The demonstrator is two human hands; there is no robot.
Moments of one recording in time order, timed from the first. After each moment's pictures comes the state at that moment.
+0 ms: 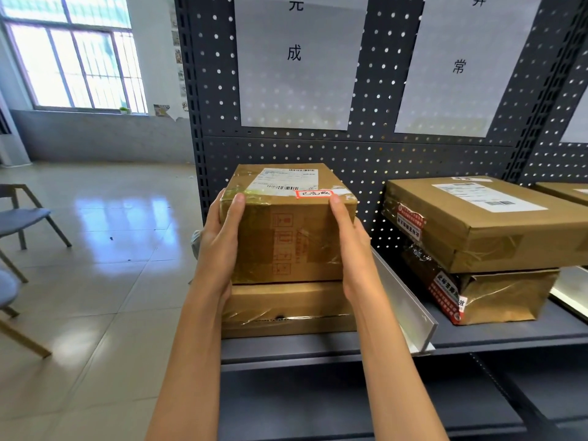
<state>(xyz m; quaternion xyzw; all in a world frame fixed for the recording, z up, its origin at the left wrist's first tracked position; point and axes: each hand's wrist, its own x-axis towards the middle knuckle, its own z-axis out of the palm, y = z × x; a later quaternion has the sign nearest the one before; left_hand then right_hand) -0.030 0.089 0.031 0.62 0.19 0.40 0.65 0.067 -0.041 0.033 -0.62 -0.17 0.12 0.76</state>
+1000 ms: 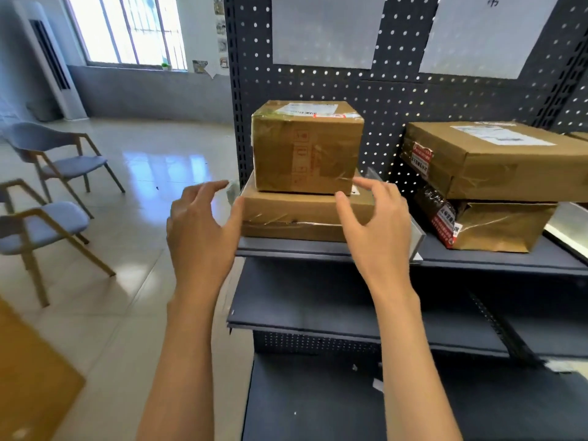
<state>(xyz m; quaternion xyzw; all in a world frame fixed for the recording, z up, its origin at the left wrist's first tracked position) -0.162 0.005 -0.002 0.78 0.36 0.47 0.22 -0.032 -0.136 0.002 -0.78 -0.32 -0.19 0.50</state>
